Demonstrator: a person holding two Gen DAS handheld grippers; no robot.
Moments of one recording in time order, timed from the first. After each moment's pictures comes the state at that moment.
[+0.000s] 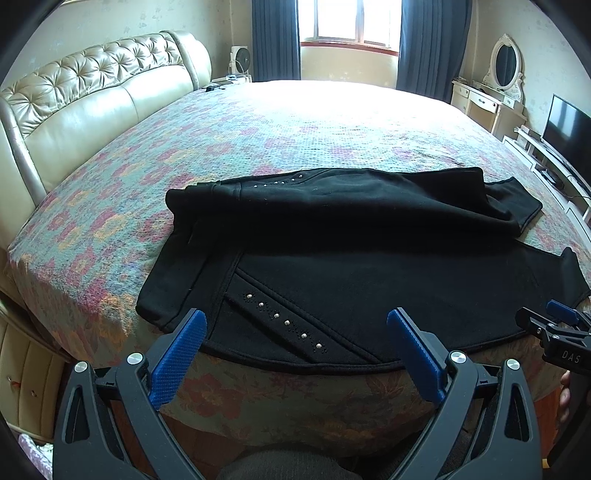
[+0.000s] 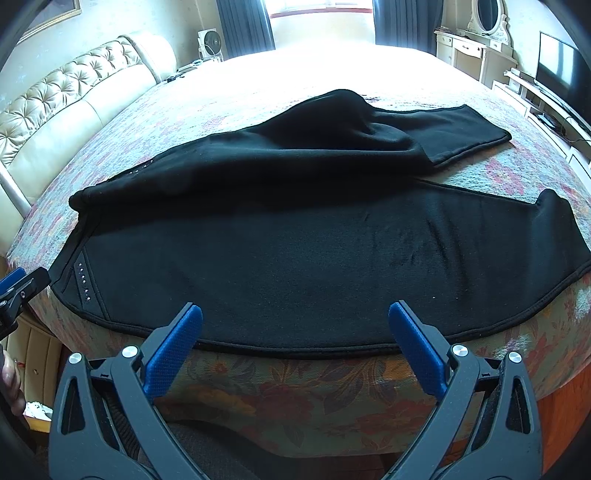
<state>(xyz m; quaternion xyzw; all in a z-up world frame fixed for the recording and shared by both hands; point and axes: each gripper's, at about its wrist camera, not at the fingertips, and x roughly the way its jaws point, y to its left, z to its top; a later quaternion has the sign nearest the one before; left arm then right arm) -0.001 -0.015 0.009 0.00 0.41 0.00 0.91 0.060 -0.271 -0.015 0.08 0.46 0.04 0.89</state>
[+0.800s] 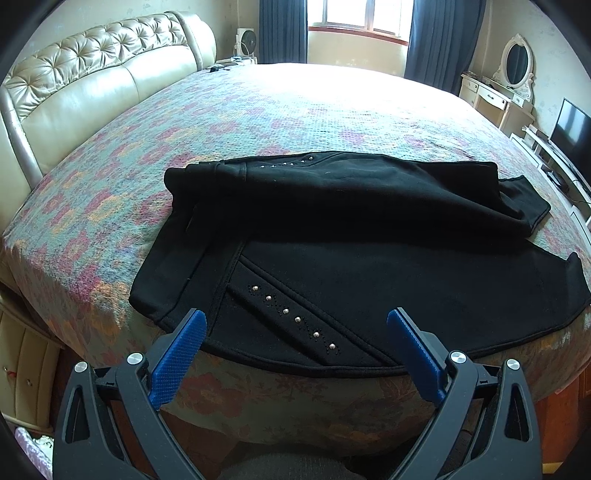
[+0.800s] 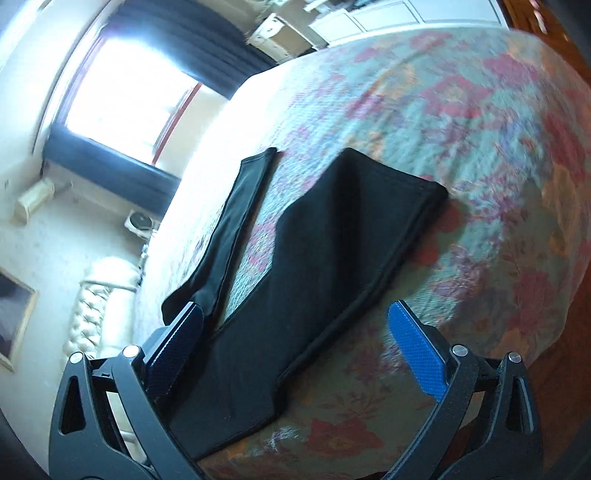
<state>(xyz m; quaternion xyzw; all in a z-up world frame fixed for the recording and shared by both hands) 0.014 -0.002 -0.008 -0.01 0.45 0.01 0.90 -0.002 -0.649 -0.046 0.52 0.32 -0.07 0.79</state>
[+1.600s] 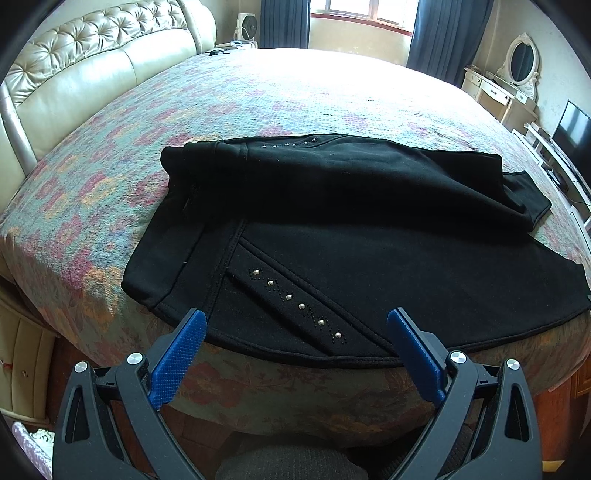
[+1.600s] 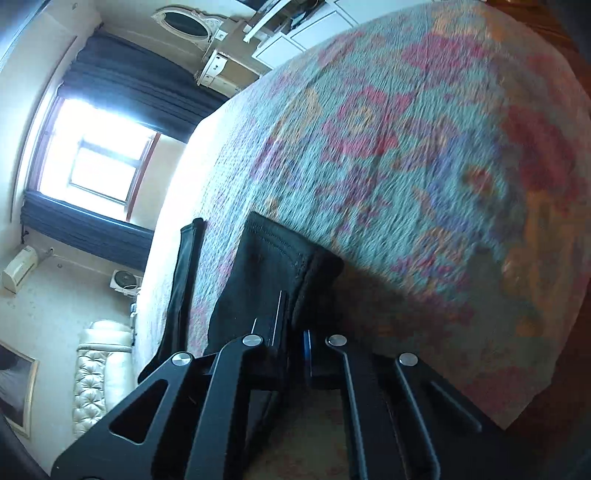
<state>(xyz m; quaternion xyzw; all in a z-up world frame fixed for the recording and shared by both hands) 0.019 0.006 -0.016 -0.03 0.47 0.00 0.88 0.010 -0.721 -0.102 0.54 0.29 -0.17 0.77</state>
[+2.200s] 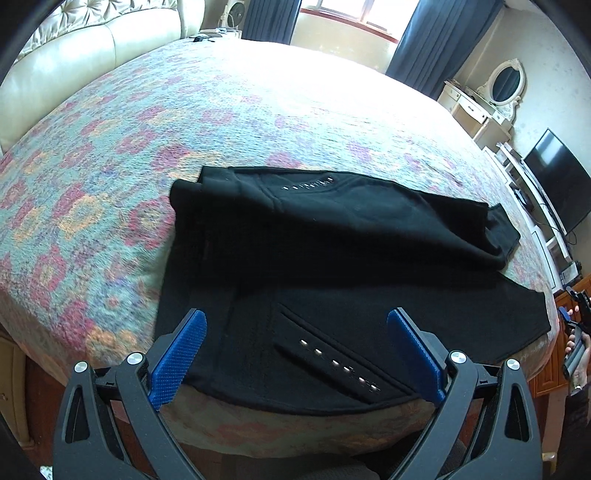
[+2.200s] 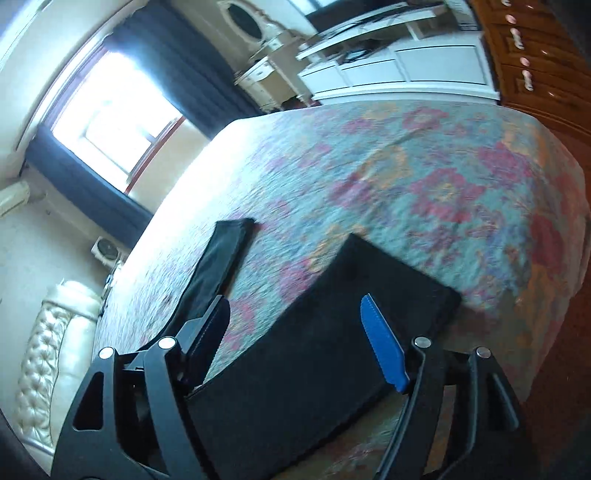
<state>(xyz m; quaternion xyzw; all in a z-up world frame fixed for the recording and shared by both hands) 0.084 0.098 0.009 -0.10 0.49 -0.08 0.86 0.053 -0.647 -0.012 0.42 0.29 -0.15 0.85</state>
